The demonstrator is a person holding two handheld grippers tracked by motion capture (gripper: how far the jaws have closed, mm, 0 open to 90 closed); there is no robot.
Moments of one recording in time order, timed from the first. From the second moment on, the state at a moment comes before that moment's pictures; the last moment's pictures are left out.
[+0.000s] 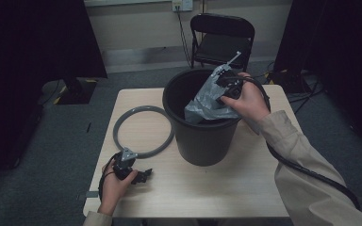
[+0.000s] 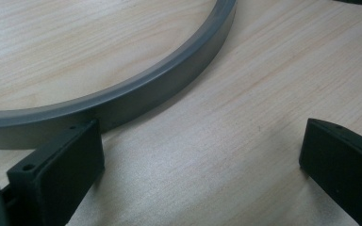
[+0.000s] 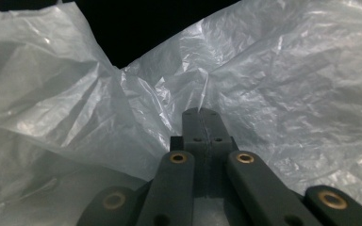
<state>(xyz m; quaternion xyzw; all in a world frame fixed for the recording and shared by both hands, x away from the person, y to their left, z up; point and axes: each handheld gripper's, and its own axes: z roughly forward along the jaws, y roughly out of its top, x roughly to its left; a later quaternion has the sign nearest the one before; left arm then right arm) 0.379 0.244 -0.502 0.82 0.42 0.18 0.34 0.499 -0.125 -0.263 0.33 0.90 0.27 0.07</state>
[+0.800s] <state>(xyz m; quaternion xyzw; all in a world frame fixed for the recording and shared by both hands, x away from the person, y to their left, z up) 0.379 0.244 -0.502 0.82 0.42 0.18 0.34 0.490 -0.169 -0.218 0.35 0.86 0.34 0.14</state>
